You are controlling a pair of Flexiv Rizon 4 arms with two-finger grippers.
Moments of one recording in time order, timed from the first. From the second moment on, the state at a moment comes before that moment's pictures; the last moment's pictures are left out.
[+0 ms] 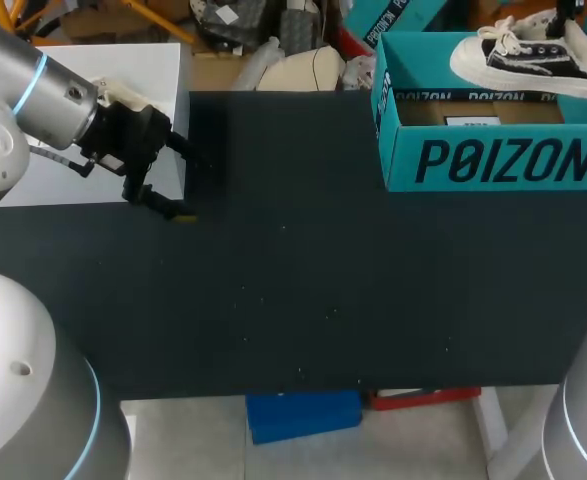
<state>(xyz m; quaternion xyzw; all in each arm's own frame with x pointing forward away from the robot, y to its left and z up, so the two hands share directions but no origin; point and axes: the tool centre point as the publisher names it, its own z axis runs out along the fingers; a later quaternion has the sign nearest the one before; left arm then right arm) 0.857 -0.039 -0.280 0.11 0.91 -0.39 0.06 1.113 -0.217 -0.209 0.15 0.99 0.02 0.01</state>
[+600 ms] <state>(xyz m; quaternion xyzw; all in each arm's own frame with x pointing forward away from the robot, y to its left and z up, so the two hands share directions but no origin) 0.857 -0.039 -0.280 0.11 0.91 -0.39 0.06 1.135 -0.202 -0.243 0.12 0.99 0.03 0.00</state>
